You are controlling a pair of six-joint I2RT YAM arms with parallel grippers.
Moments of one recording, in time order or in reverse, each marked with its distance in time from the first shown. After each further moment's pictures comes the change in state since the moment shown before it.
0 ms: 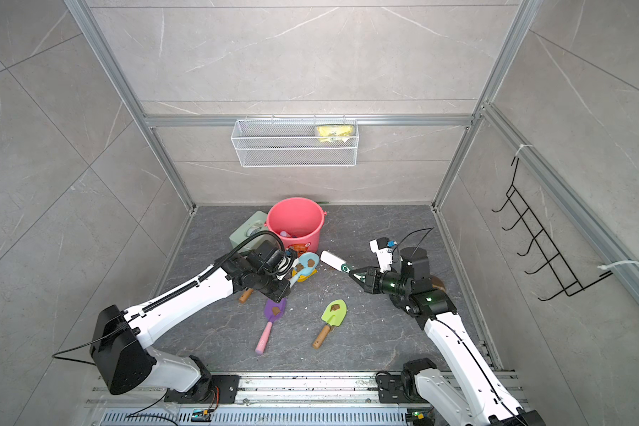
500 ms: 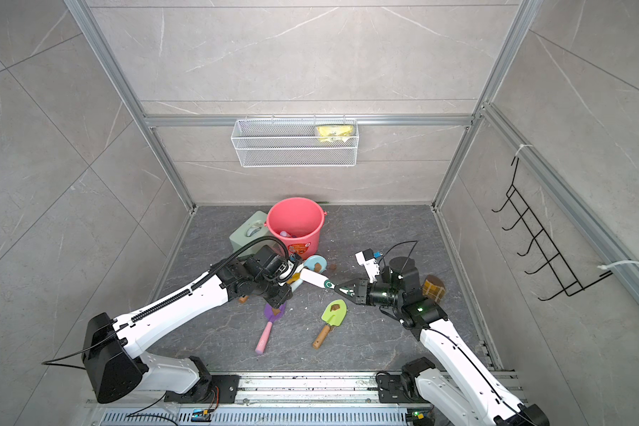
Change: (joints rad) left arm -0.060 -0.048 -0.028 0.021 -0.014 0.098; right arm 0.147 -0.011 -0.124 0.180 -0.106 0.237
